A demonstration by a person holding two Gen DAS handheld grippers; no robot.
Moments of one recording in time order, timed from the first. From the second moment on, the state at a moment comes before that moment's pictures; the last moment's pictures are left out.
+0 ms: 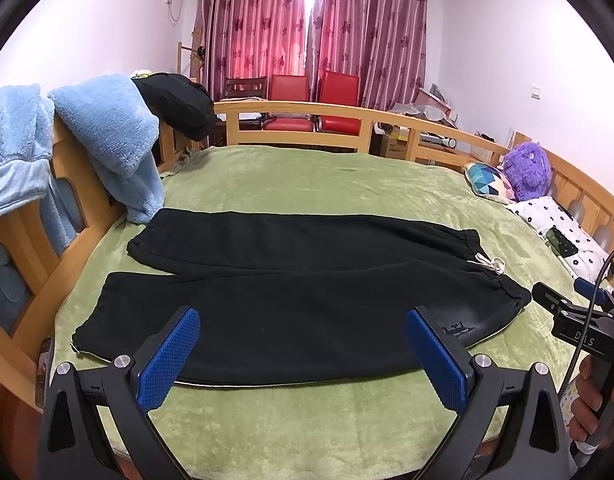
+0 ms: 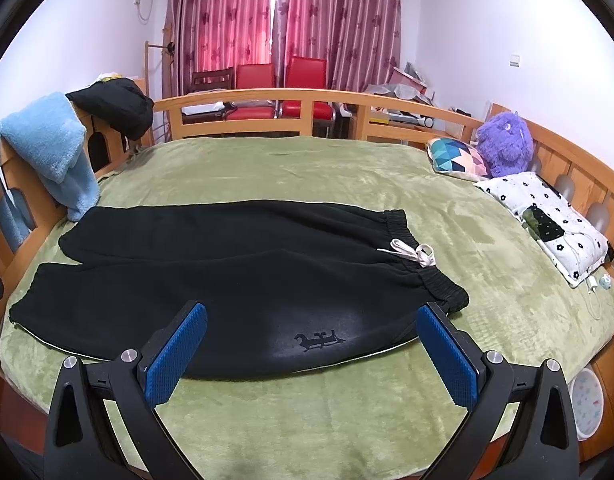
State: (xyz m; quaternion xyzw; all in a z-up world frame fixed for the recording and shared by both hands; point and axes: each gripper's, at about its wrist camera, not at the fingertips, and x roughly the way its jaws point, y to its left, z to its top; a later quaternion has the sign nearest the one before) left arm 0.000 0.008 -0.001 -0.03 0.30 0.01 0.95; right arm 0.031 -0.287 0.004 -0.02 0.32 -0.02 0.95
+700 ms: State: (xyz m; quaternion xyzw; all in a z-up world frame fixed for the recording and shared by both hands) left arm -0.001 0.013 0.000 -0.04 0.30 0.01 0.95; right arm 0.032 -0.287 0.002 -0.02 0.32 -0.03 0.95
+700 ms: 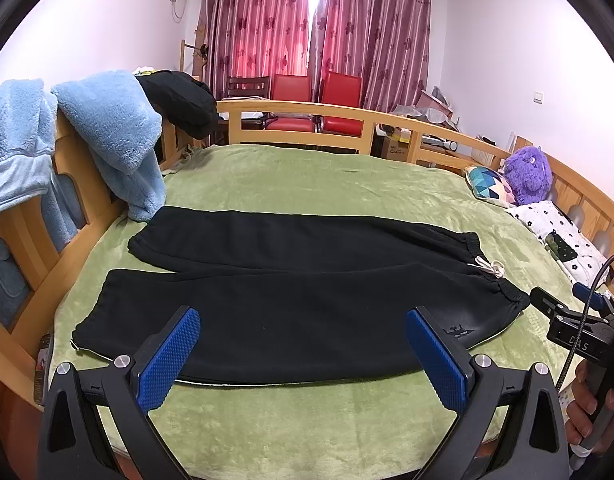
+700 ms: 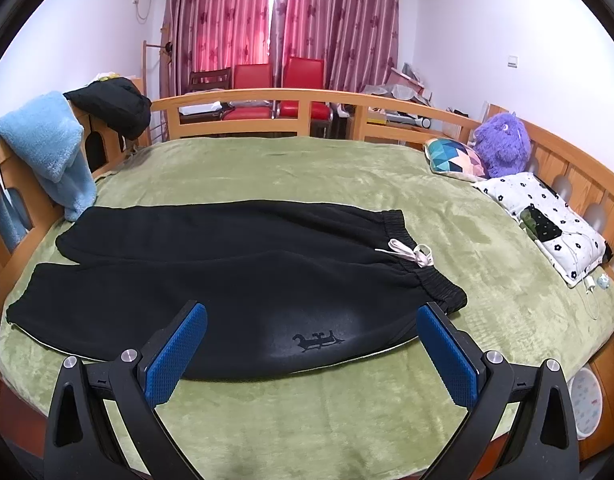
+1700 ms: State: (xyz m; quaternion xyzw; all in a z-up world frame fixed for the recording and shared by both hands) left arm -0.003 0.016 0.005 -0.05 0.29 0.04 0.96; right arm 0.024 -0.276 -0.004 -0.01 0.30 -0.01 0.95
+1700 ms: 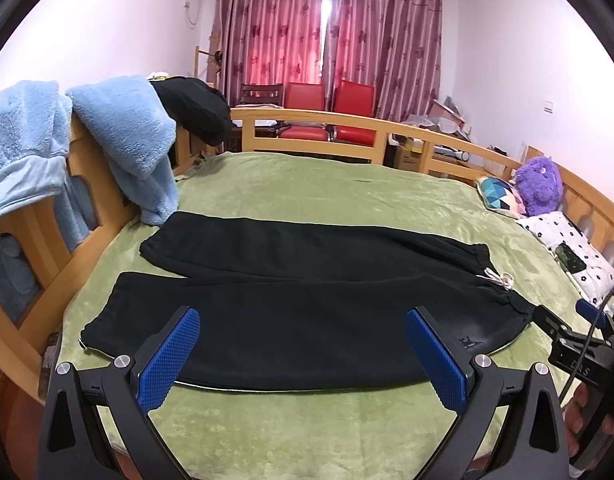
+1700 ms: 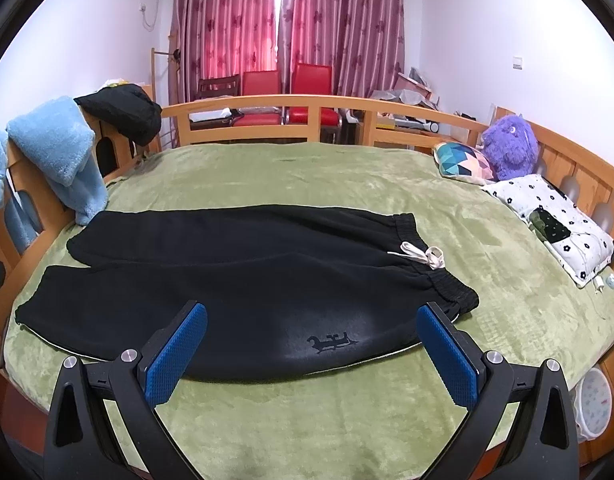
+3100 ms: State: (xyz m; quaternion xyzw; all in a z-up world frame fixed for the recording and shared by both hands) left arm 0.063 0.161 -0.194 -0.21 0.42 0.13 0.87; right arm 0.121 -0.366 -0.147 0.10 0.40 -0.03 0.91
